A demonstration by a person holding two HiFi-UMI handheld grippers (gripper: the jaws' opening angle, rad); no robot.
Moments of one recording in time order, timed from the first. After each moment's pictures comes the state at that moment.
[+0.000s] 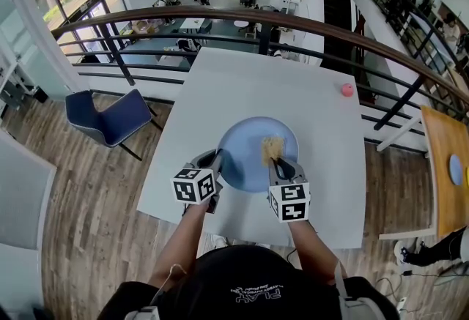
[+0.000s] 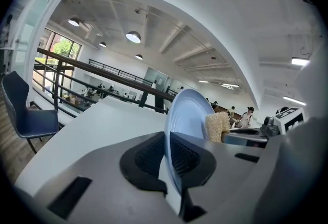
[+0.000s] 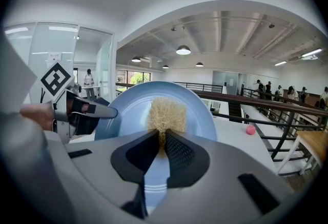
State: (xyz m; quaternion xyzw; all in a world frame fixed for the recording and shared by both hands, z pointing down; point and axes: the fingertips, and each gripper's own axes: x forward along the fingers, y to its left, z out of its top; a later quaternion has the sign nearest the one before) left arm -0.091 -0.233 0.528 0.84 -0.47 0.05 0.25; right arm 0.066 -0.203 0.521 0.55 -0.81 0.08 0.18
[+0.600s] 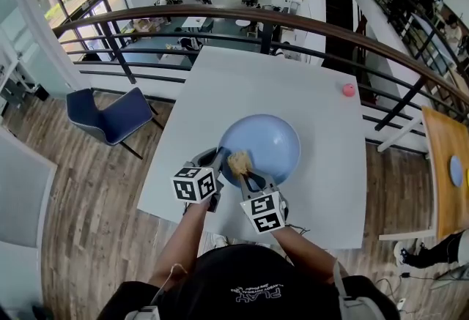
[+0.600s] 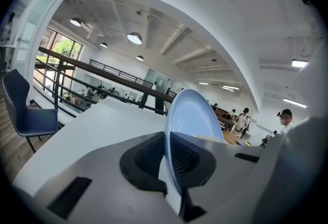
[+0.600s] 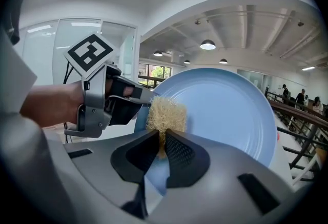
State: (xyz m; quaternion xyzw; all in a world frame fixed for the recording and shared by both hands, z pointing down) left arm -0.091 -0.233 0.520 0.84 -0.48 0.04 0.26; right arm -0.029 -0.166 0.546 0.45 -0.86 0.07 0.23
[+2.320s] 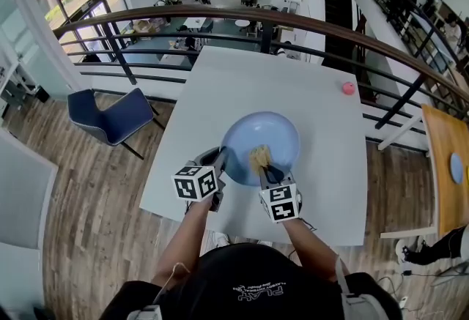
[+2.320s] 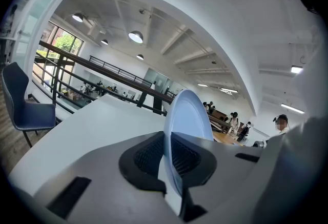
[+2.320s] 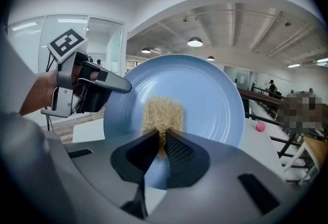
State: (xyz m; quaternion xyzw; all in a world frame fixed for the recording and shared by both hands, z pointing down) left arm -0.089 -0.225 0.517 0.84 -0.47 0.03 0.27; right arm 0.036 -0.185 0.570 0.51 -0.82 0.09 0.24
